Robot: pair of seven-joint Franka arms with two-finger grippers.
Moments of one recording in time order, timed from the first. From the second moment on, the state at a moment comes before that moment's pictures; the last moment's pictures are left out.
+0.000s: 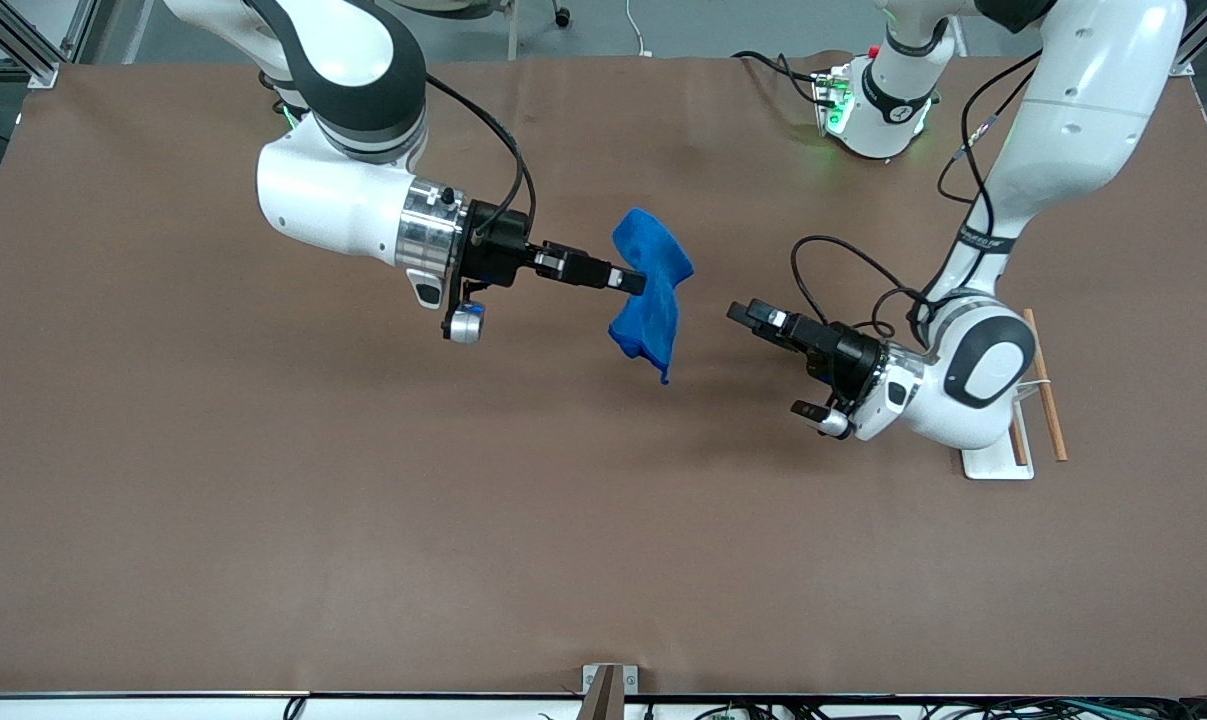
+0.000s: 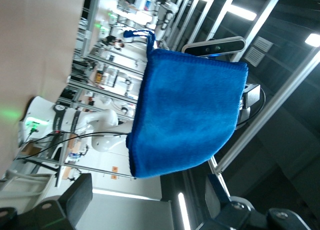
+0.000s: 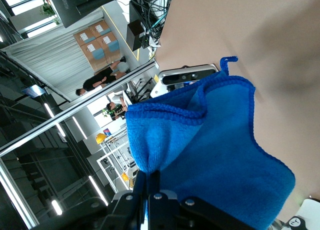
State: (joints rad) left arm -0.01 0.67 -0.17 -1.71 -1.53 1.28 0.45; right arm 0.08 0.30 0.65 -1.71 1.41 2.54 0.26
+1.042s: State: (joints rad) left arm -0.07 0.72 -0.20 -1.65 -1.72 1.32 0.54; right arm 0.10 0.32 0.65 -1.69 1.41 2.57 0.26
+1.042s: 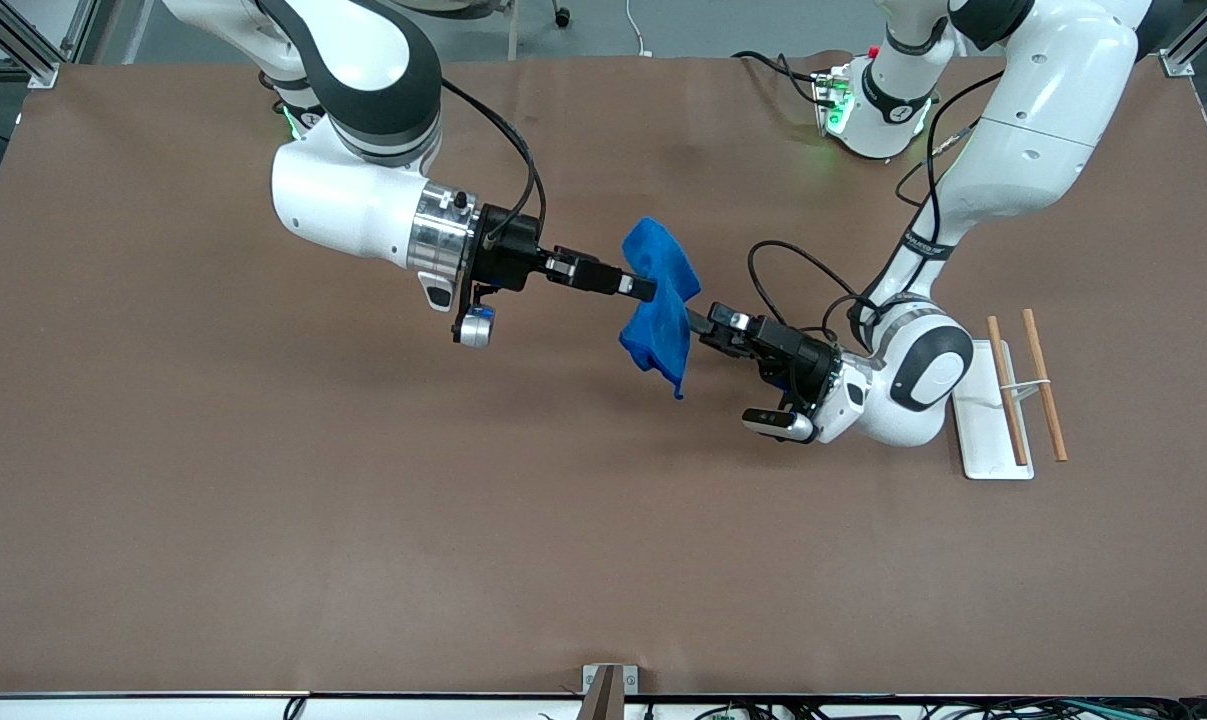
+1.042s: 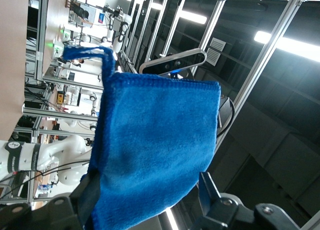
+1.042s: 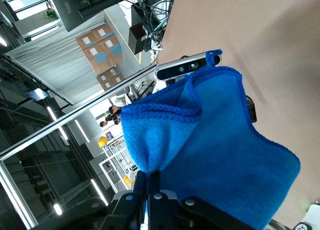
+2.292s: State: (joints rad) left arm -0.07 0.79 -0.20 -1.56 -1.78 1.35 0.56; right arm 0.10 0.32 0.65 -1.69 1.41 2.57 0.26
